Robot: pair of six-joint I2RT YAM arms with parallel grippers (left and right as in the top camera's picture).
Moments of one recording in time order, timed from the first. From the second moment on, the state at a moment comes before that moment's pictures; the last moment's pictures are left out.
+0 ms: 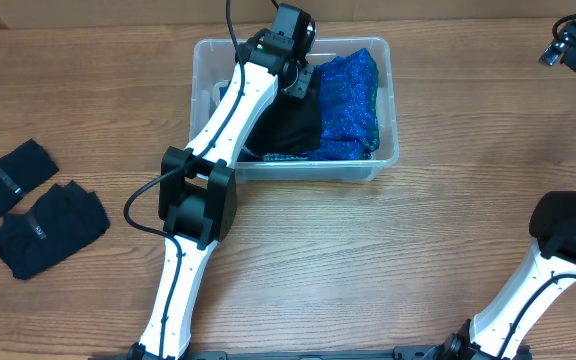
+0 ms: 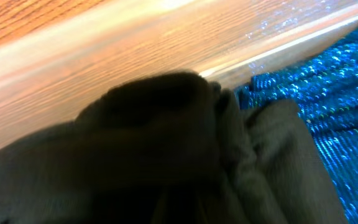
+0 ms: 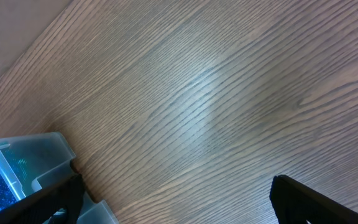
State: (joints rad) left arm -0.40 2.52 2.37 -0.89 -0.05 -0.02; right arm -0.42 2.24 2.64 -1.61 -0.15 0.25
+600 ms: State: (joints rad) left arm -0.15 2.12 2.61 -1.63 0.01 -0.16; right arm -0.42 2.24 2.64 -1.61 -0.15 0.25
